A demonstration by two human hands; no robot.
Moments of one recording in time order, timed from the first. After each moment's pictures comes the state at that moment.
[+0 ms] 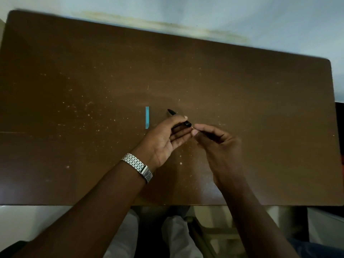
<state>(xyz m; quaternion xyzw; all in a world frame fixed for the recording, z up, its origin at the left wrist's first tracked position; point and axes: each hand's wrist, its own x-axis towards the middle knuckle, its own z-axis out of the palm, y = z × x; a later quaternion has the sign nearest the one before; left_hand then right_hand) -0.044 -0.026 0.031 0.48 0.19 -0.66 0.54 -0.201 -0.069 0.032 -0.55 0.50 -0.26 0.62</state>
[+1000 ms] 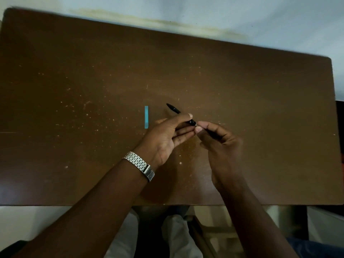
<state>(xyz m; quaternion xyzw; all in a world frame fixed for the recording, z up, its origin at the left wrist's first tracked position) -0.046 -0.028 0.031 0.49 0.16 -0.66 0.54 -0.201 -0.065 0.027 -0.52 0.53 -0.28 0.61</state>
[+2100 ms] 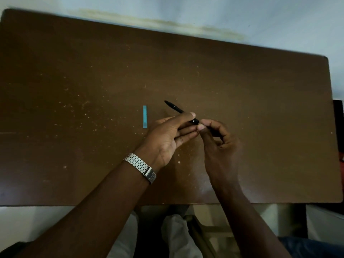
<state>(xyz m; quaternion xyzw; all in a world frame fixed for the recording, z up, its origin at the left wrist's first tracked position) -0.053 -0.032 0.041 0.49 0.14 -0.66 0.55 -0.196 -0.061 0.035 -0.64 0.54 -0.30 0.46</state>
